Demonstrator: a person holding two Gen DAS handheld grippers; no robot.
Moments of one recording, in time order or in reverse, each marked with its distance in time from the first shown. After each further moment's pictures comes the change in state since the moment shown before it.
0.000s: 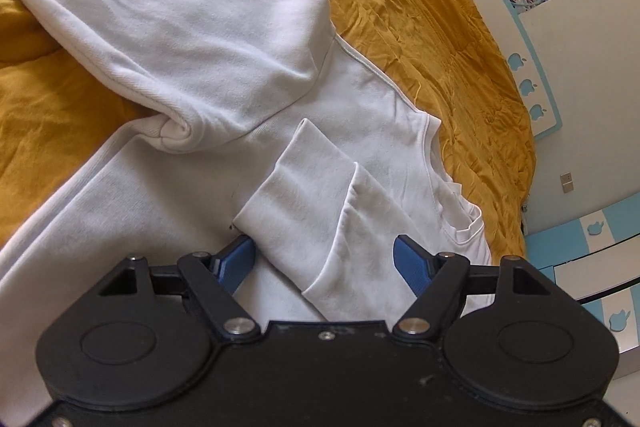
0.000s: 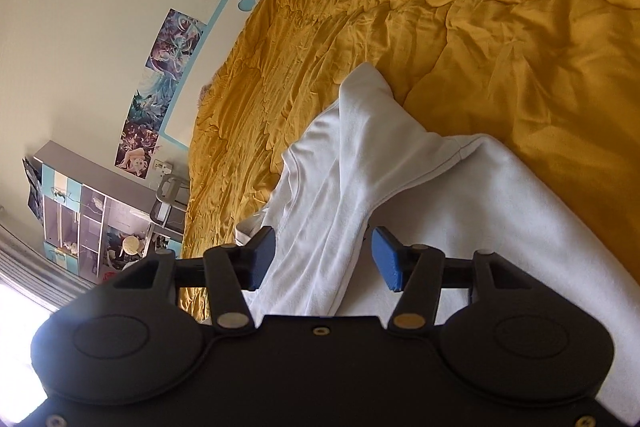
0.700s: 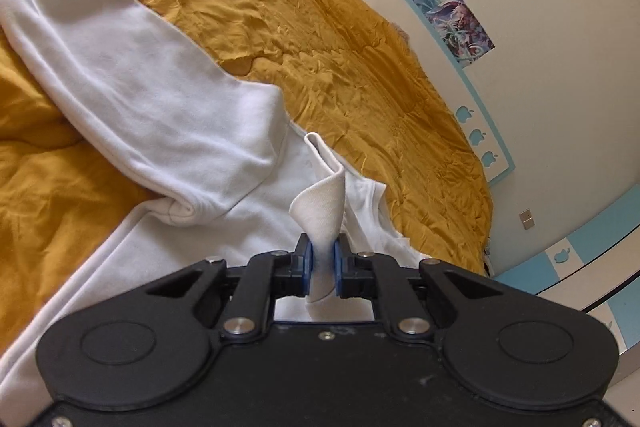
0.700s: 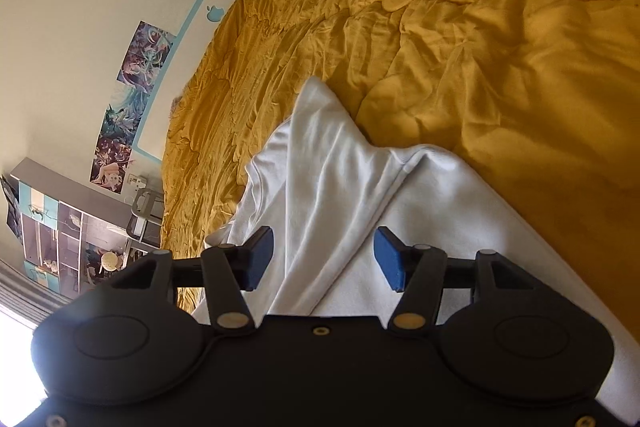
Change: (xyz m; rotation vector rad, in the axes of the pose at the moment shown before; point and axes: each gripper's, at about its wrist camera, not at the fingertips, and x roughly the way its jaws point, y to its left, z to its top) left arm -0.057 0.006 -0.006 0.070 -0.203 -0.106; right arm -0.001 -0.023 0.004 0.065 -0.025 -0.087
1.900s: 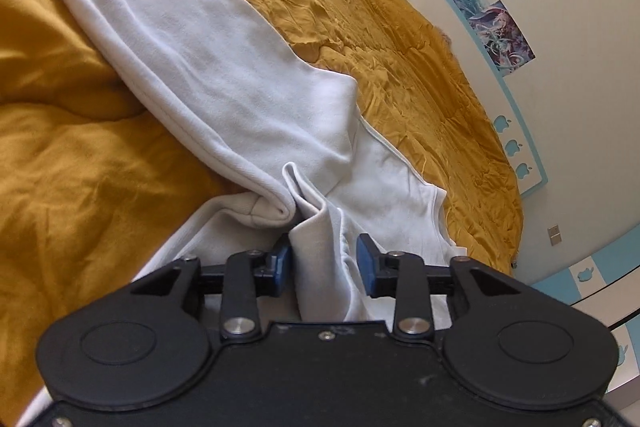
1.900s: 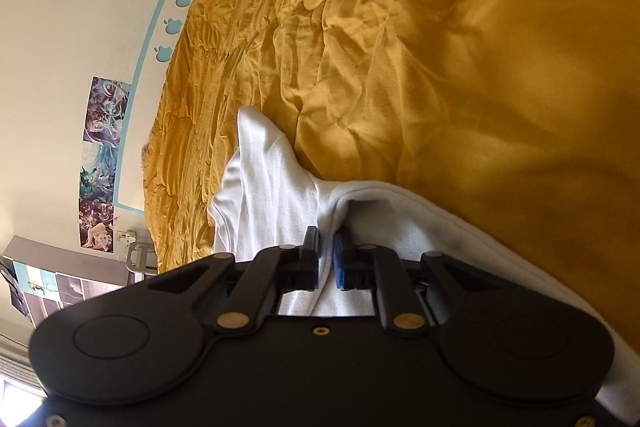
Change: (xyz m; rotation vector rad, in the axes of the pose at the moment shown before) left arm 0.014 0.035 0.002 -0.046 -0.023 0.079; right arm 0.022 -0.030 0.010 0.209 -0.039 -0.041
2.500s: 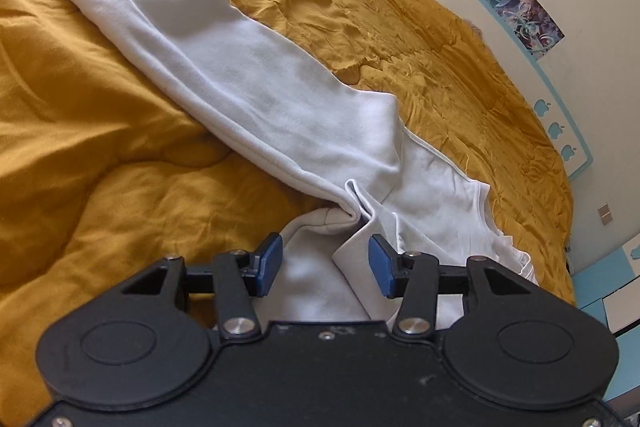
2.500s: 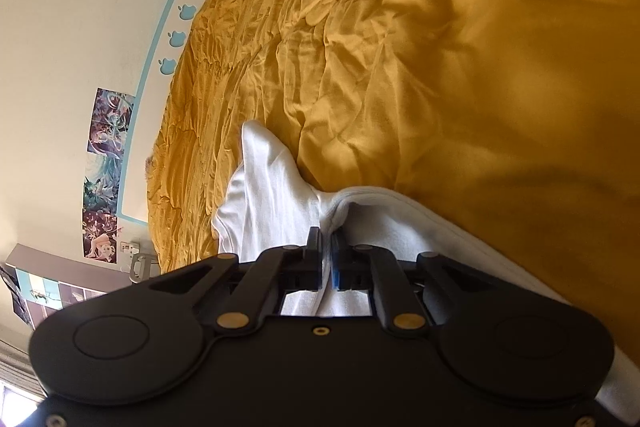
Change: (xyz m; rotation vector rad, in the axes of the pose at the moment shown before) left arm -0.029 0.009 0.005 0.066 -0.010 0.149; right arm -0.013 0.003 -0.003 -0.006 -0.035 0.002
